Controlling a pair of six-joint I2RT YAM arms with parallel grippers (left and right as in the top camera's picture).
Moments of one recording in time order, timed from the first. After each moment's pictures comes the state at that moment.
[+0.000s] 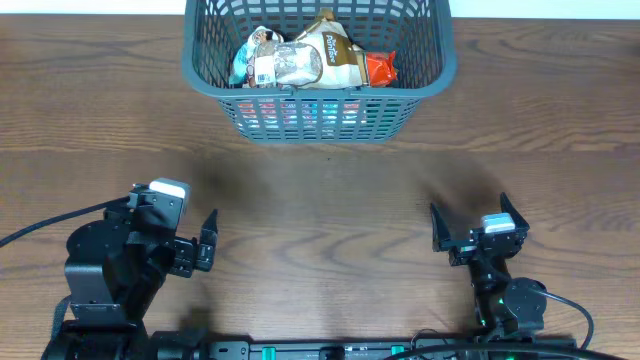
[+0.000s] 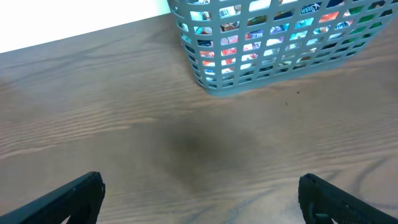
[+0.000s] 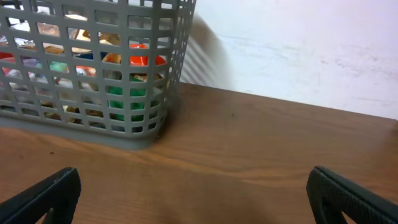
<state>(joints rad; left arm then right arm) -0.04 0.58 0.88 -0.90 0.14 0.20 0.07 0.01 0.01 -0.07 -0.04 -0.11</state>
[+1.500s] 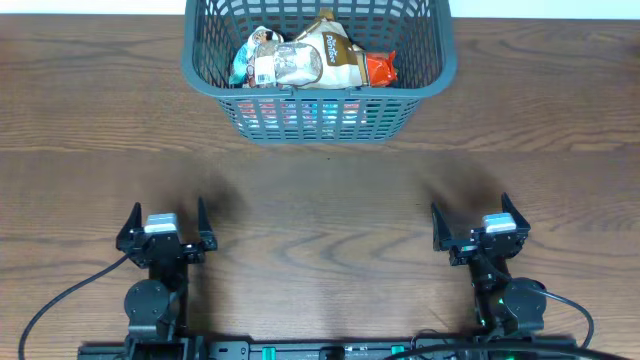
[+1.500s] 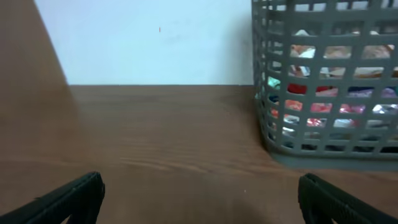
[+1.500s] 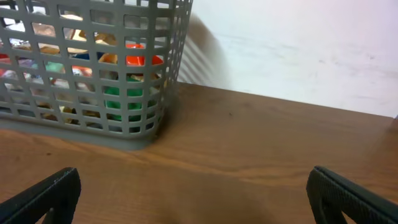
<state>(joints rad) -0.04 0.01 0.02 -0.10 -0.13 0.02 0.07 0.01 0.01 -0.07 -0.04 -0.10</state>
